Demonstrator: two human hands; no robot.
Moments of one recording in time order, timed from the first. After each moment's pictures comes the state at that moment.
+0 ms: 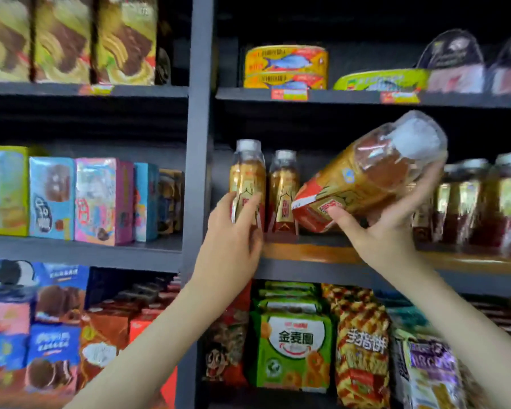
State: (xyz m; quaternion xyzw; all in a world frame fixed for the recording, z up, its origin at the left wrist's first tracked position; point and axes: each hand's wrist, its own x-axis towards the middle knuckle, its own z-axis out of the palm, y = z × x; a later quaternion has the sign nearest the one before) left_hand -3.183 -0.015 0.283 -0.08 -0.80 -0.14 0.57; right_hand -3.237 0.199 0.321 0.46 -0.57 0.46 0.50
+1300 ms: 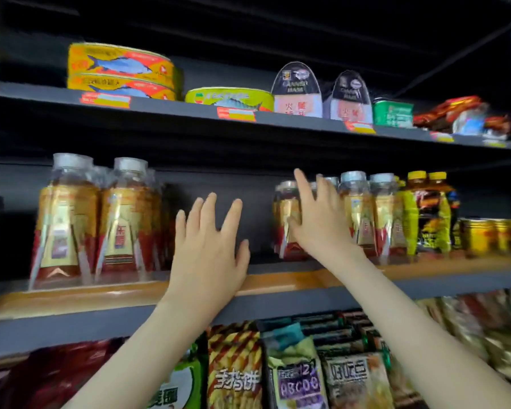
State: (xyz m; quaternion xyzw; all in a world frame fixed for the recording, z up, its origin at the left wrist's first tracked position) left_hand -3.257 0.154 0.318 -0.10 -0.81 -0.02 0.58; right_hand -3.305 0.340 0.364 0.09 -0.87 0.11 0.48
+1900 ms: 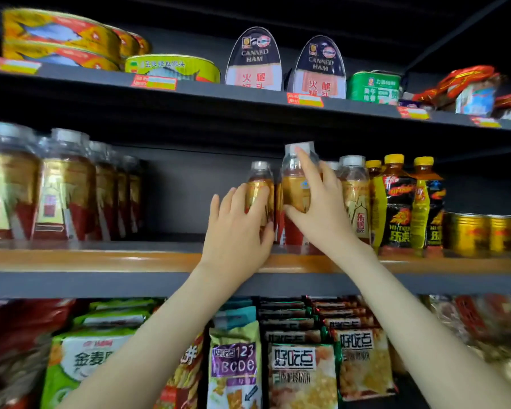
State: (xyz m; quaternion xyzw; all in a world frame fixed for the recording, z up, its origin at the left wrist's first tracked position) left_hand -3.298 0.294 0.315 -0.12 -0.81 -0.03 0.57; right_hand -3.318 0.445 0.355 0.27 -0.79 0.28 0.48
